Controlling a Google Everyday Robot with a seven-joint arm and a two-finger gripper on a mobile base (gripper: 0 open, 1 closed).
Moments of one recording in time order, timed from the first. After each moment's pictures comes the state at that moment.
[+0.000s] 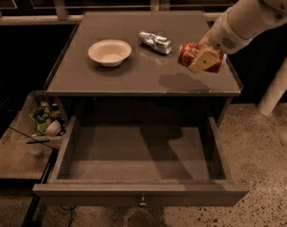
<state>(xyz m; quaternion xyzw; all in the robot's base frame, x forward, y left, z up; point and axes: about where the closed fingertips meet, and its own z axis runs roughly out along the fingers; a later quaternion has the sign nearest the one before) 0.630 -0.176 0.915 -0.53 0.79 0.02 0.31</state>
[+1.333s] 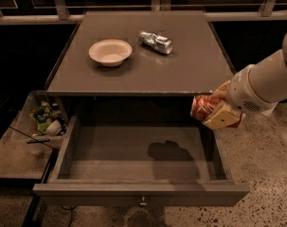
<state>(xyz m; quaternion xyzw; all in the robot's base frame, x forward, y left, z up) 0.487 -0.200 0.850 -0.54 0.80 0.02 0.26</state>
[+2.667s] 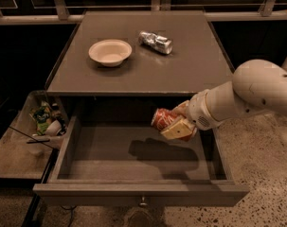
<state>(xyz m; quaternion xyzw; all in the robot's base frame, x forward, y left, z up) 0.514 -0.107 0.770 -0.50 0.79 0.18 0.31</state>
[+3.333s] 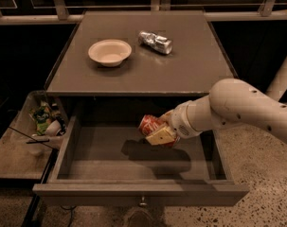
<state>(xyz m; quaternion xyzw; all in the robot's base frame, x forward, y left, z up) 0.523 -0.071 0.731 -0.46 0.80 0.19 0.32</state>
